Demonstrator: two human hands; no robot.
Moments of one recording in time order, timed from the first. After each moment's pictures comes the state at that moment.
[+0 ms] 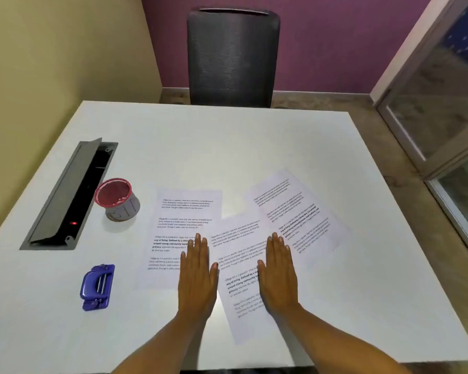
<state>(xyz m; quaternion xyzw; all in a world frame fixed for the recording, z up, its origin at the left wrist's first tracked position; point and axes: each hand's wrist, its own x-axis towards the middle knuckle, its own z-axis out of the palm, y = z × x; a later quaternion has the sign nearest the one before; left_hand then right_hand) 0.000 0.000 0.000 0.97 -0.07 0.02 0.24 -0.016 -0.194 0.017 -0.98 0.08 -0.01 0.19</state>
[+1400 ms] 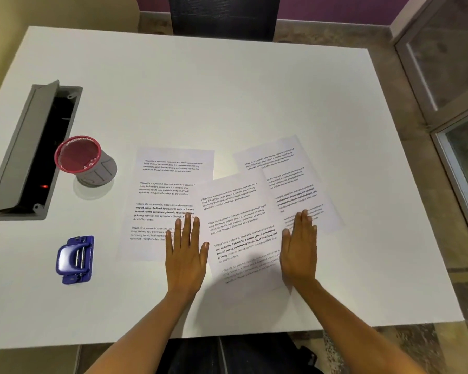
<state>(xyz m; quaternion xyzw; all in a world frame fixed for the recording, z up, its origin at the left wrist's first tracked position) -0.001 0.005 -0.029 0.99 -0.03 -0.06 0.12 -0.018 -0.250 -0.014 -0.95 0.22 0.02 0.21</state>
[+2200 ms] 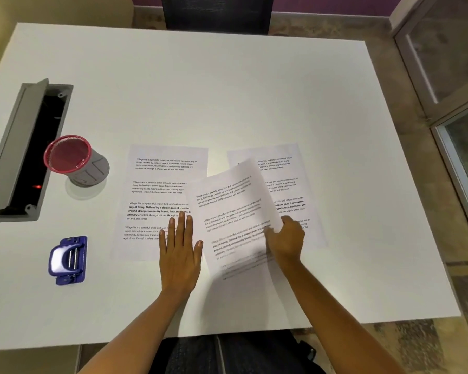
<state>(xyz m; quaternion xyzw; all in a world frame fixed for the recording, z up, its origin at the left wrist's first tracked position) -0.002 0.004 -0.028 0.99 -0.03 -0.07 0.13 0.020 -0.225 0.034 -0.87 0.36 0.09 0.33</state>
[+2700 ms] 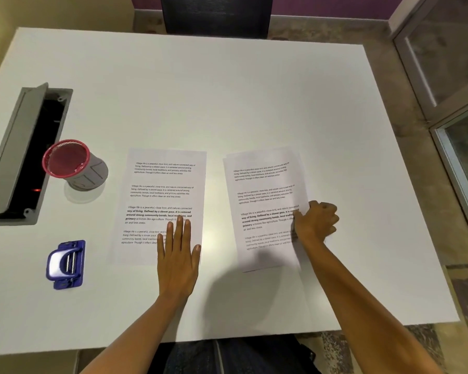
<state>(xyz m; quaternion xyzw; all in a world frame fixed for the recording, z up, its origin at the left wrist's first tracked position) -0.002 0.005 -0.026 0.99 -0.03 -0.08 0.12 0.058 -0.290 0.033 -0.86 0.45 0.08 0.22</state>
